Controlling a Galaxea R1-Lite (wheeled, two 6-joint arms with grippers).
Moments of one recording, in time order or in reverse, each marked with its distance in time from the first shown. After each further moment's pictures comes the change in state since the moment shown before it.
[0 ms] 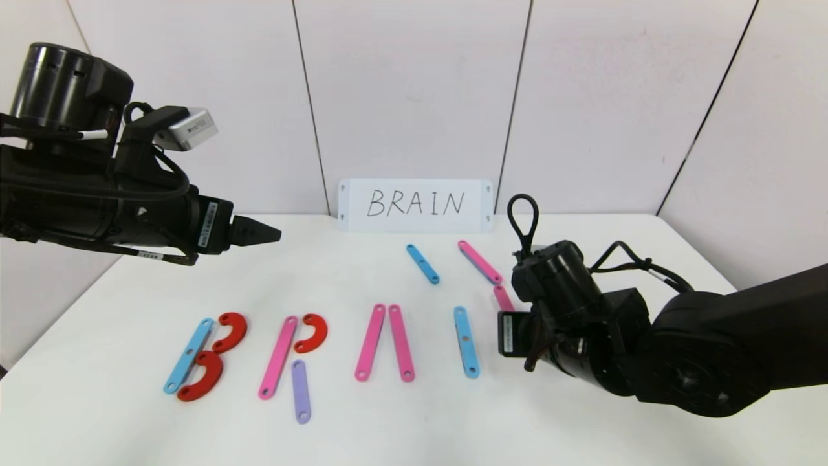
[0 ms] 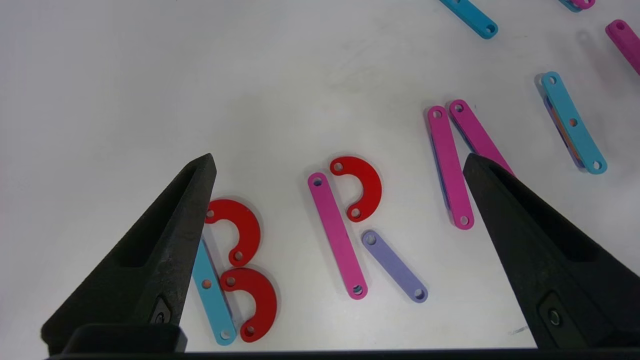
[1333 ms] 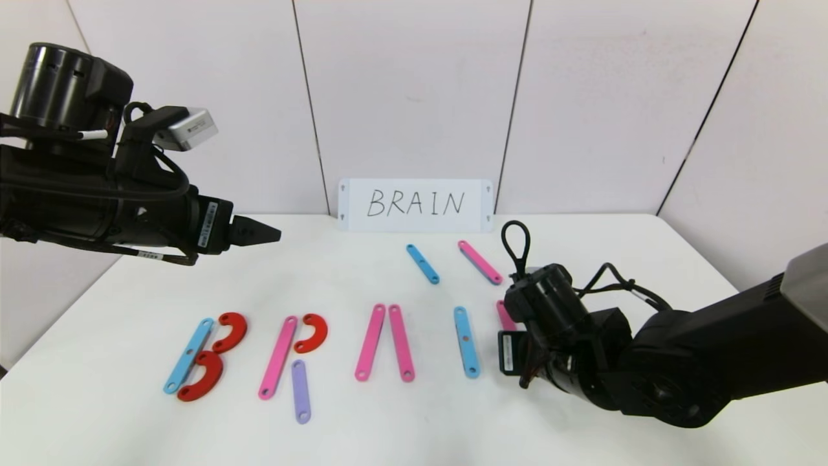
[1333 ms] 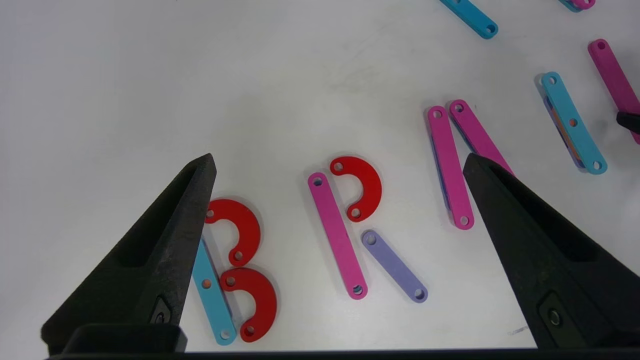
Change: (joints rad) left arm 0.000 0.000 0.000 0.000 0.000 -0.001; right arm -0.010 0.065 0.046 -0.042 -0.001 0.002
